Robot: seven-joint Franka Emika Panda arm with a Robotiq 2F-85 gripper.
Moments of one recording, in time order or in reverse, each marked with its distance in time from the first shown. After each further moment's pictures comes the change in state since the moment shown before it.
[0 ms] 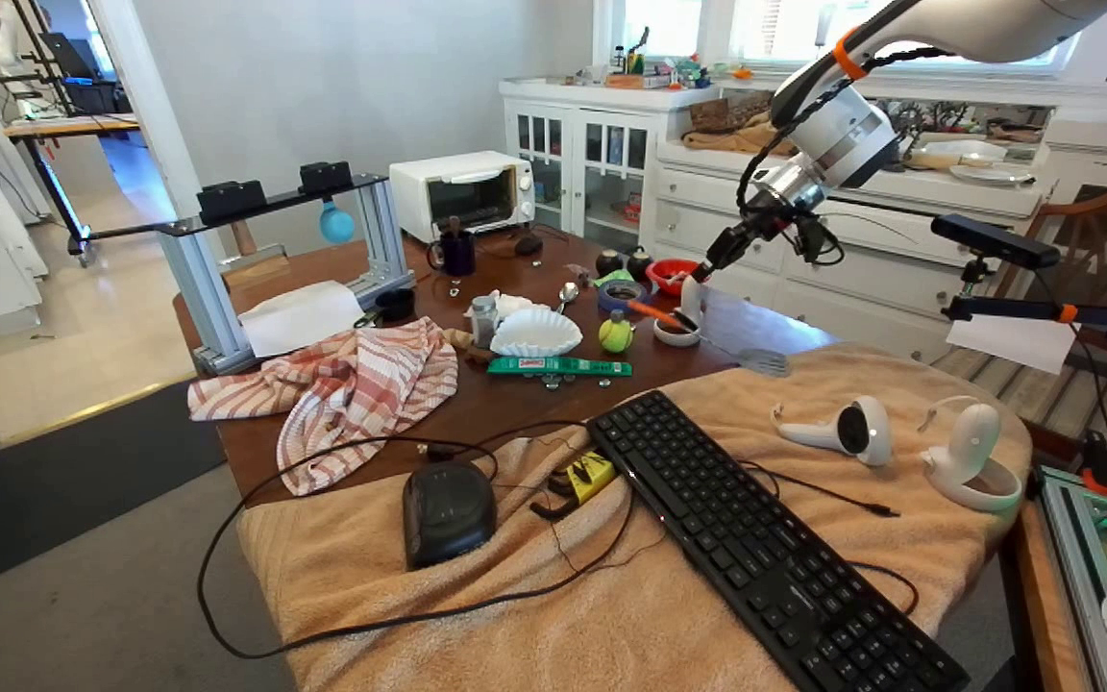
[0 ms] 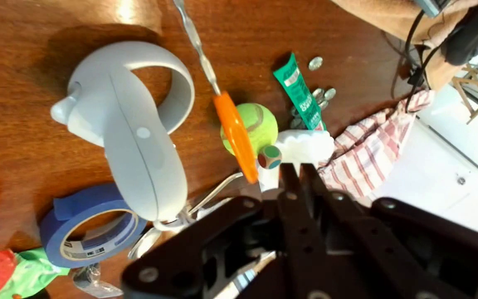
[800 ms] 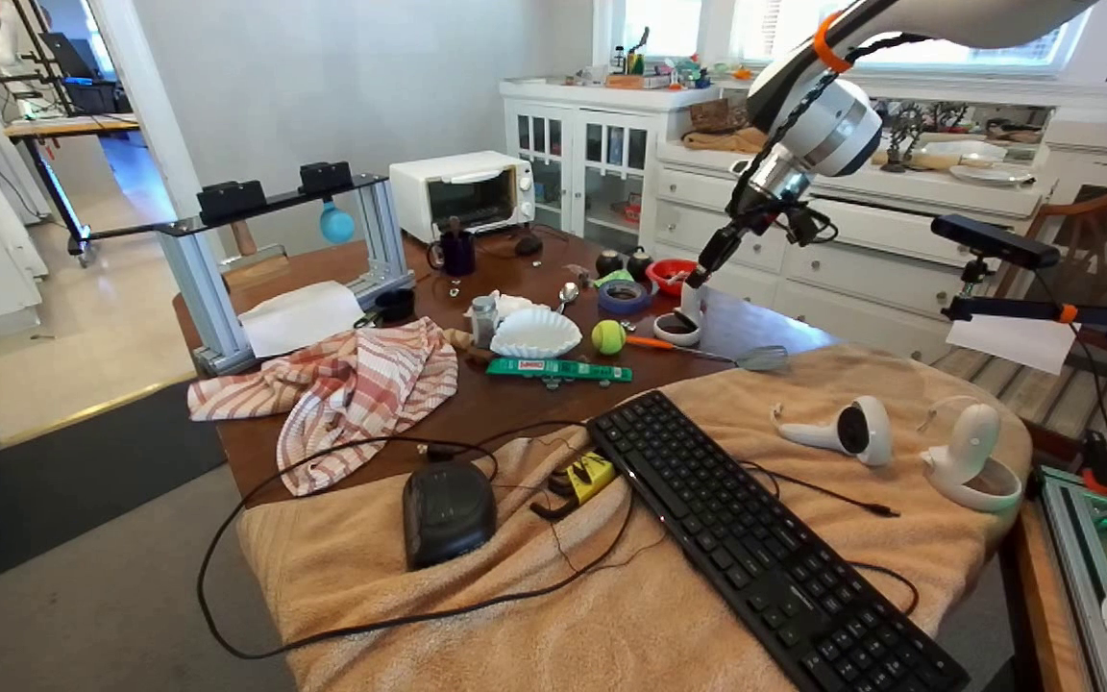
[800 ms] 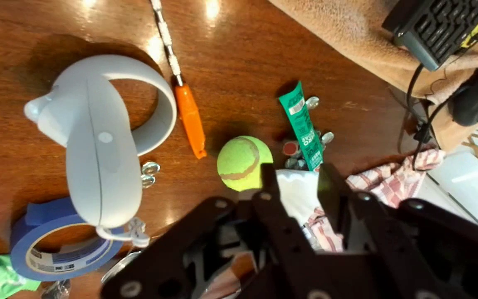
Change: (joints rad) arm 0.206 -0.053 -0.128 -0.033 -0.170 0.056 0.096
